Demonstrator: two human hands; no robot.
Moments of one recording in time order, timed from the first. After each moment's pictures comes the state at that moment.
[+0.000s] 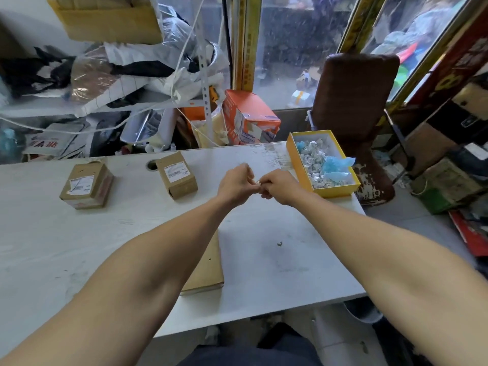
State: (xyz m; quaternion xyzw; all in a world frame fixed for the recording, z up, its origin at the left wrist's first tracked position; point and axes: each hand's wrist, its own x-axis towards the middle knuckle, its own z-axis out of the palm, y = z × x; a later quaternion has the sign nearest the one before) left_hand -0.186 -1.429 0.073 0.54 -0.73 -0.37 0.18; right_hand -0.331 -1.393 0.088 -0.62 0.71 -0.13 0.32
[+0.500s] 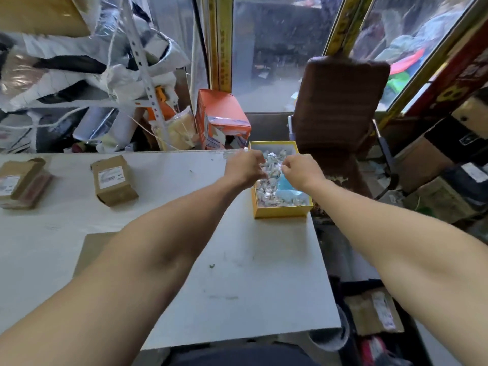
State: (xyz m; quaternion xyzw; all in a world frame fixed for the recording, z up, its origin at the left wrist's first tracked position) left_hand -0.418 -1.478 0.085 0.54 -0.80 -0.23 0.14; right_hand -0.575 -1.437 0.102 -0.63 0.76 -0.08 0.15
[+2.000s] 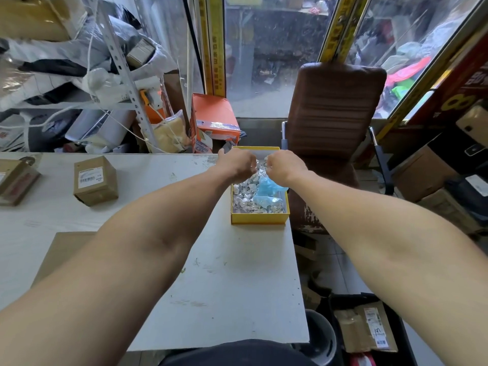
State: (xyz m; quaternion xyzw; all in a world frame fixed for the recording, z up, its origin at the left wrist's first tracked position) left_hand -0.487 -1.498 0.093 0.55 -0.82 -0.17 0.02; right_hand -0.638 -1.472 0.089 -0.71 0.69 -0.02 0.09
